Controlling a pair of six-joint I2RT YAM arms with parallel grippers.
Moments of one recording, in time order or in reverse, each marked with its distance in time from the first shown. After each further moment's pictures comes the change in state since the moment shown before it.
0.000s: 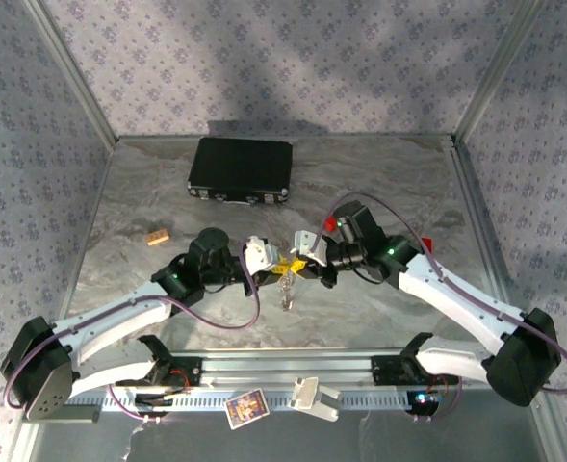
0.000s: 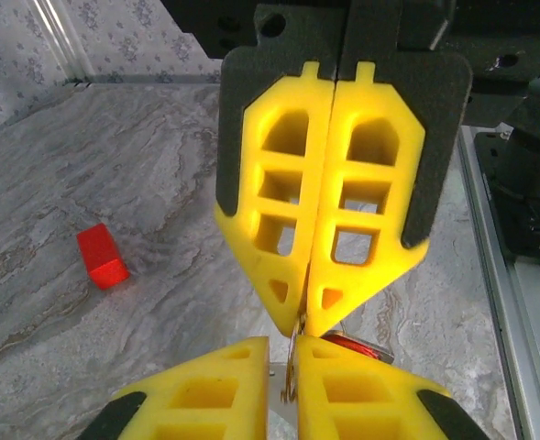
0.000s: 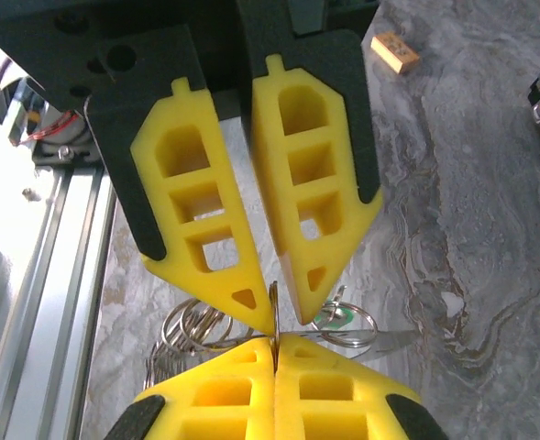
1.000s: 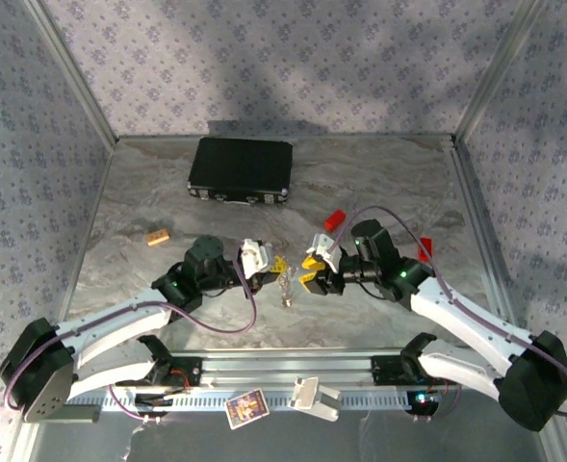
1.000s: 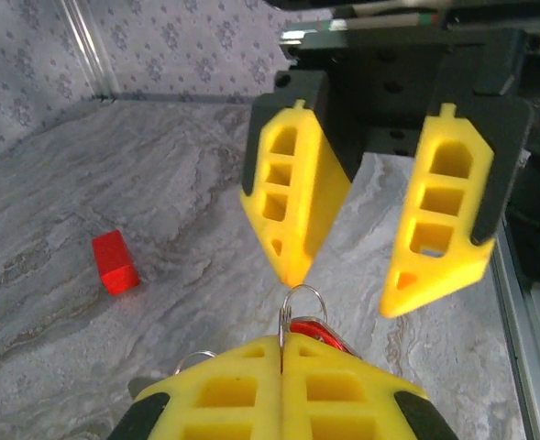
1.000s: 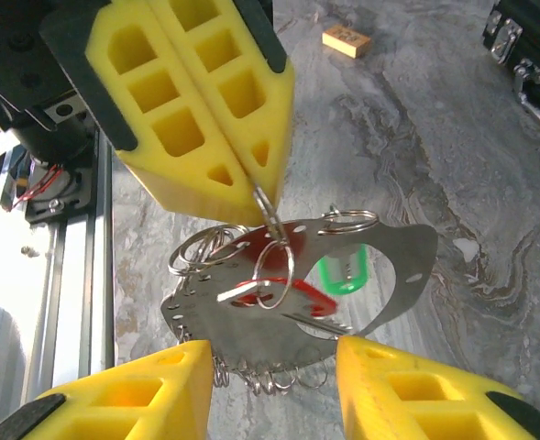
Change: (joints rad) left arm -0.006 -0.021 -0.105 0.197 -0.030 -0.090; right arm -0.060 -0.183 -0.282 0.266 -0.016 0.315
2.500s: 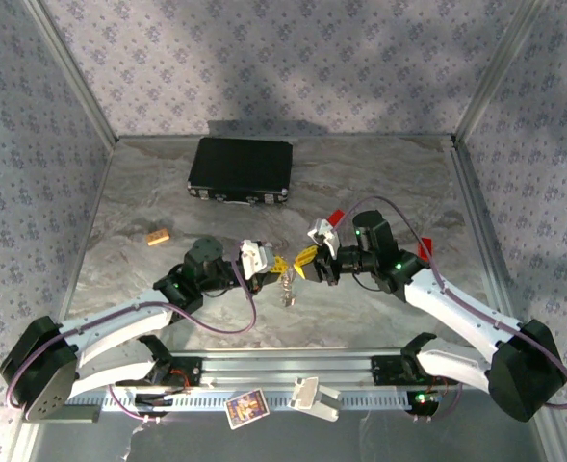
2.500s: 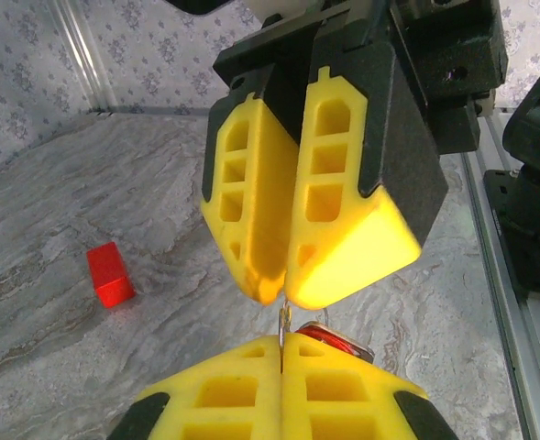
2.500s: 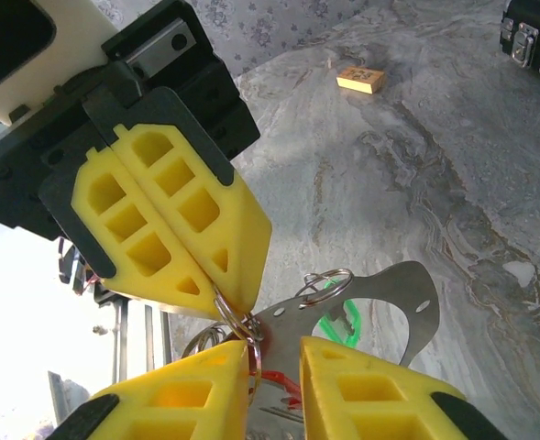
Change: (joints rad) left arm 0.000 0.012 -0.025 0.064 0.019 -0.007; right arm -0.062 0.095 0.019 0.144 -0.156 0.244
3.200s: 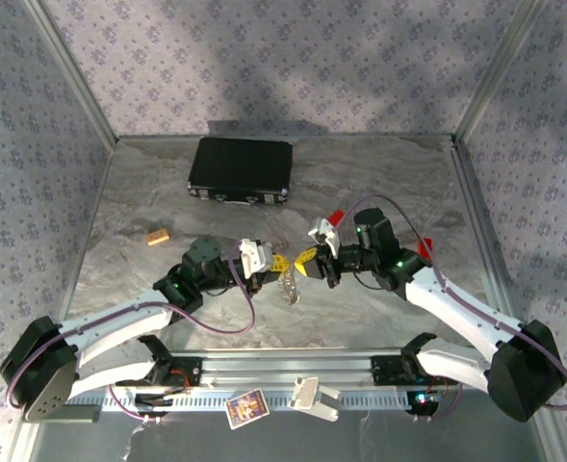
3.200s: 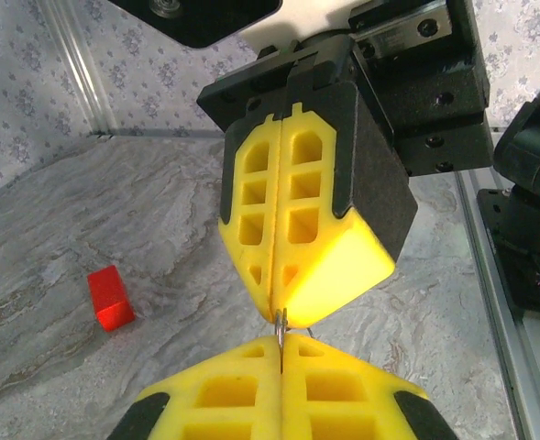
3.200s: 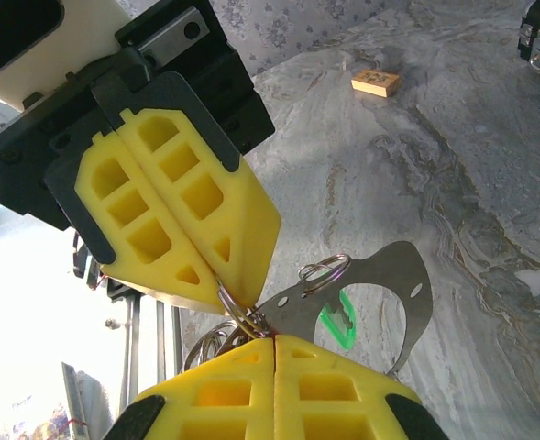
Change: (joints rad) left arm 0.000 -0.002 0.000 0.046 0.019 -0.017; right arm -0.015 0.005 0.018 -0.022 -0.046 -0.026
